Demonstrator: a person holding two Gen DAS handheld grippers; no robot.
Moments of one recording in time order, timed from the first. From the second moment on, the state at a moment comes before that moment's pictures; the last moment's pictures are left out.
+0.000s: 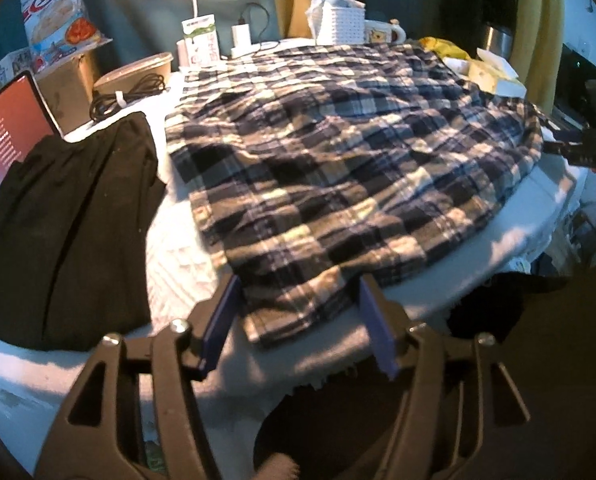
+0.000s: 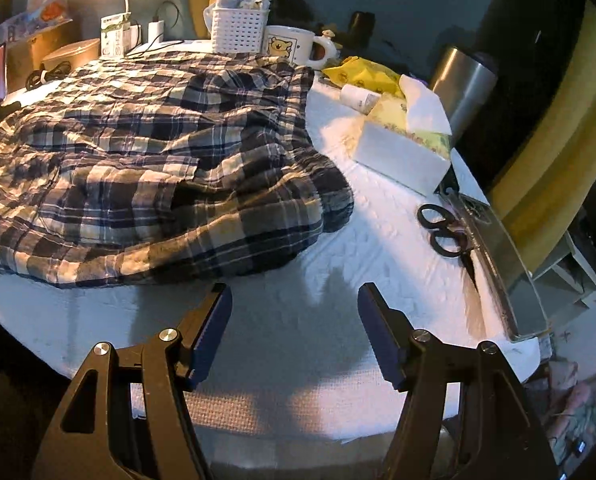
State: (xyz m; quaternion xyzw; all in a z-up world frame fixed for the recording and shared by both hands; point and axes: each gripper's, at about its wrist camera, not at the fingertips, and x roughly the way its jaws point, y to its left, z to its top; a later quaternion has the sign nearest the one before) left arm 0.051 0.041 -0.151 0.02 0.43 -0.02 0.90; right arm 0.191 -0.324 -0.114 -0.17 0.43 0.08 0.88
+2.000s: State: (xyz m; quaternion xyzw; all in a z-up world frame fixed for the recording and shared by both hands) left arm 0.163 0.123 -0.004 -0.07 0.26 -0.04 0.96; right arm 0.283 -0.321 -0.014 -0.04 0.23 0.16 0.96
